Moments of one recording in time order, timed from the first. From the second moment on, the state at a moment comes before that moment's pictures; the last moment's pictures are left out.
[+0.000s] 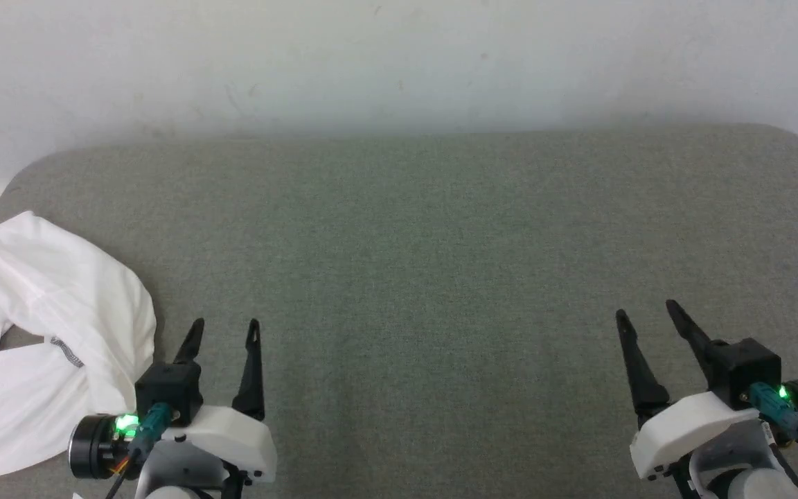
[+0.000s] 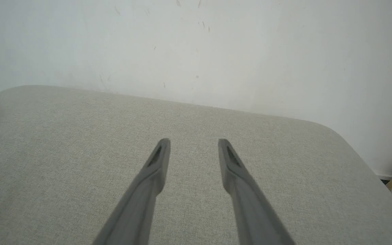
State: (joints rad) left arm 0.01 0.05 0.00 0.00 -0.01 0.00 0.00; right arm 0.02 -0.05 0.00 0.00 0.01 0.13 0.01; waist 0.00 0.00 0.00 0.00
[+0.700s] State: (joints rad) left arm 0.01 0.05 -0.01 0.00 -0.07 -0.01 -0.04; right arm 0.02 -0.05 -0.01 -0.01 0.06 0.13 -0.04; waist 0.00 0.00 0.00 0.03
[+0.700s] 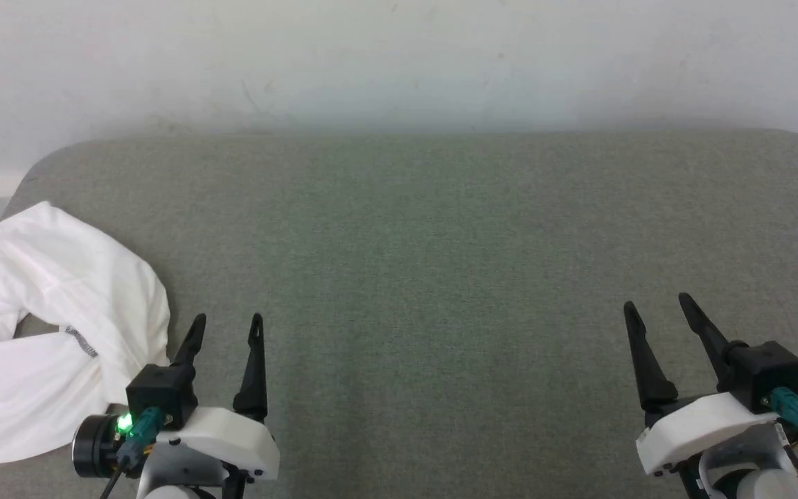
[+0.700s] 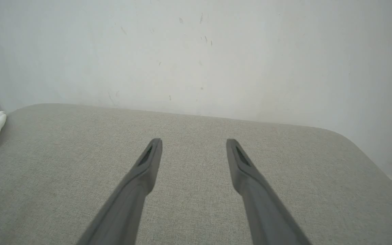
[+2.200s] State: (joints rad) left arm 0.01 0.05 -0.05 0.00 -0.17 -0.01 -0.13; right arm 0.04 -0.05 0.03 -0.05 0.10 0.13 -0.13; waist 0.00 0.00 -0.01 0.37
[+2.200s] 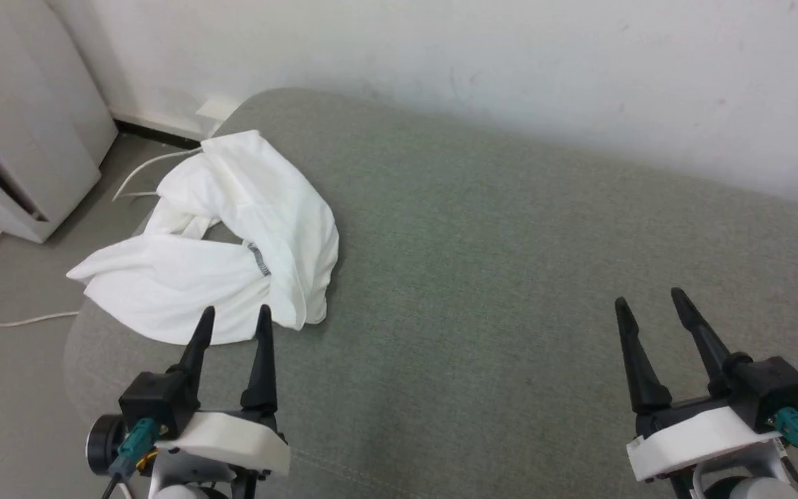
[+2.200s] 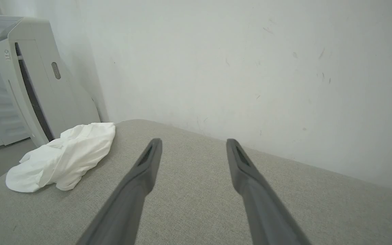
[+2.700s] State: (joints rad) left arm -0.28 0.05 -0.04 0.03 -0.21 0.00 -0.17; right arm -0.01 -0.05 0.06 -0.08 0.08 0.13 -0.14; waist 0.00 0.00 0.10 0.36
